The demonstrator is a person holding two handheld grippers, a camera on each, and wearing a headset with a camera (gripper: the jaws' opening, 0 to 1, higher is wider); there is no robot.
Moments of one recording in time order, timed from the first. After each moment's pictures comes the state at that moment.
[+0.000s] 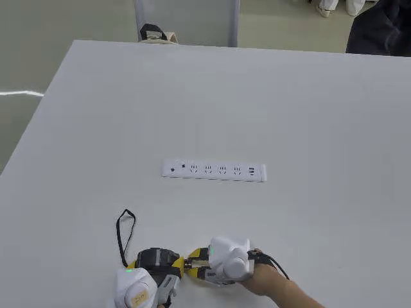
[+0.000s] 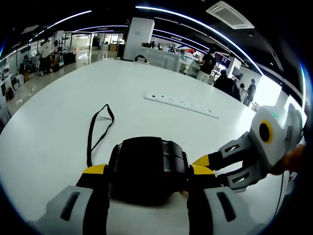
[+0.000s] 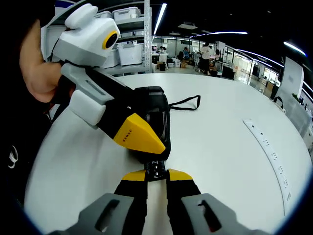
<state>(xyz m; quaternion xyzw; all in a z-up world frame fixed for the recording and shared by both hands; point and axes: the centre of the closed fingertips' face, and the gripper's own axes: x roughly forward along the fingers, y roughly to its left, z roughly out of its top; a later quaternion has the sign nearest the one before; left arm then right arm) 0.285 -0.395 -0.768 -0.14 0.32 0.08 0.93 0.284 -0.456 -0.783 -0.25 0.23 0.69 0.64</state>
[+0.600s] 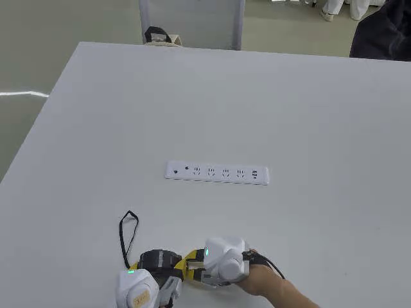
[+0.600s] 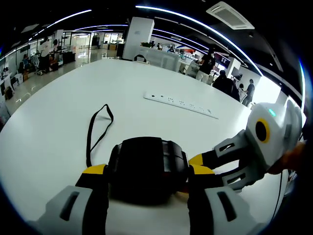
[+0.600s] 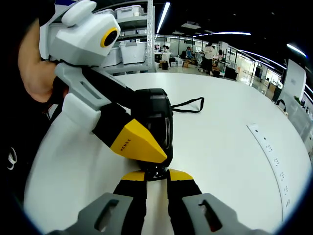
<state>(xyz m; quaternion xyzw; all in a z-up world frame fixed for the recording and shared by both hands) 0.285 -0.395 -0.768 -0.14 0.32 0.07 0.93 0.283 -0.448 -0.784 -0.26 0.23 0.69 0.63</state>
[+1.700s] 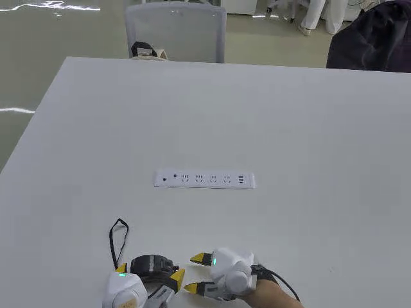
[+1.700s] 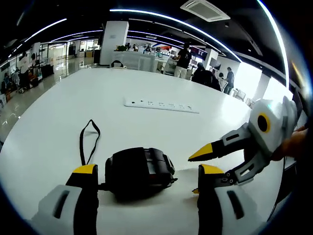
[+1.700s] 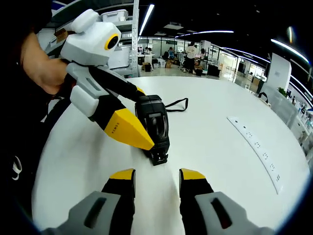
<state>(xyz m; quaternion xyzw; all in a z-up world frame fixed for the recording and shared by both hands) 0.283 -0.406 -0.737 -0.08 0.31 -0.03 0.95 0.276 -0.488 -0.756 -0.24 0.23 0.63 0.70</state>
